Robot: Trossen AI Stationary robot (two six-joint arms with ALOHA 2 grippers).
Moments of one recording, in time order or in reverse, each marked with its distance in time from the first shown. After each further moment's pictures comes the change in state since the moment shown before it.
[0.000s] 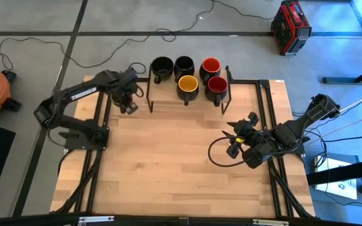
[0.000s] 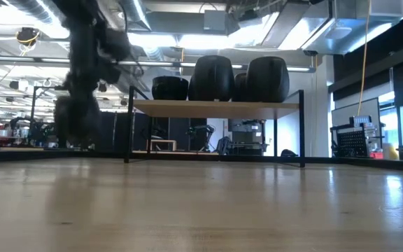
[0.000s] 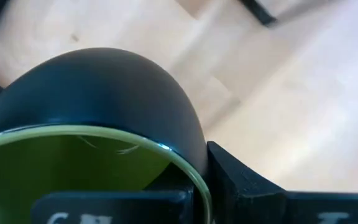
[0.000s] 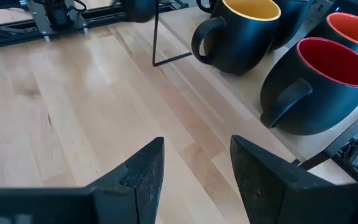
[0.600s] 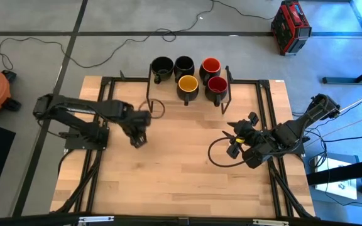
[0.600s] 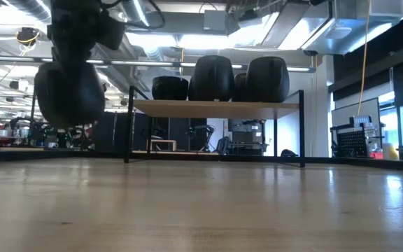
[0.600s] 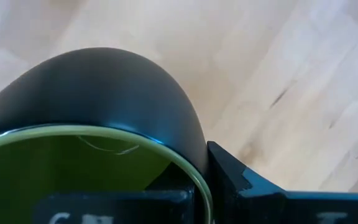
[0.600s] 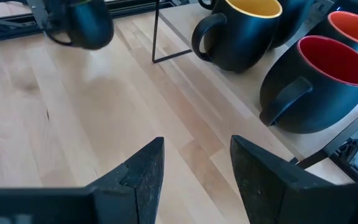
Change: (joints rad) left arm -0.754 -0.034 0.044 0.011 0.081 -0.636; right arm 0.000 0.000 0.000 -0.010 -0.008 -0.006
